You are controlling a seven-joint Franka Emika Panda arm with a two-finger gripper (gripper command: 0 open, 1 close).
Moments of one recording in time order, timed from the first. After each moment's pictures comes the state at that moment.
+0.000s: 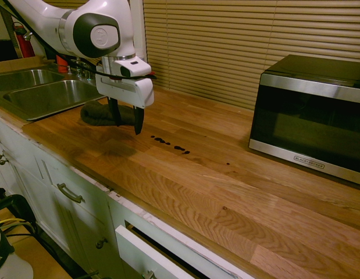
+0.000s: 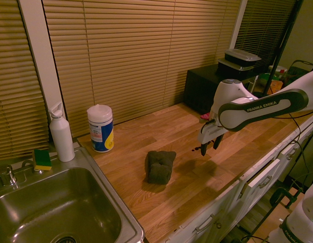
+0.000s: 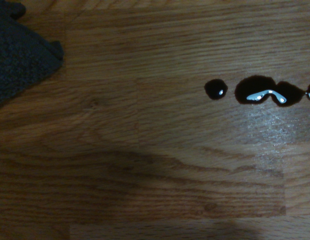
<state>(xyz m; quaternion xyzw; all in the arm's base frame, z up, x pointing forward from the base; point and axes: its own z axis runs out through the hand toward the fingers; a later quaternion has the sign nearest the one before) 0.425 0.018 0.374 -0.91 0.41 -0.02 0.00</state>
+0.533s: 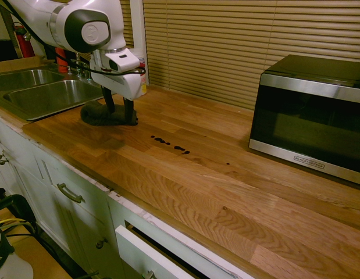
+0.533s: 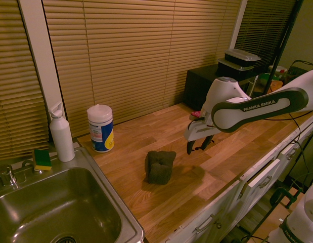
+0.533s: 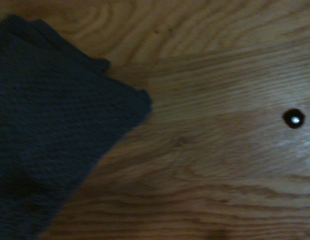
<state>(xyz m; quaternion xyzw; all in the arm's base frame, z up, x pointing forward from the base) 0.436 0.094 0.399 -0.89 0.46 -0.05 0.07</state>
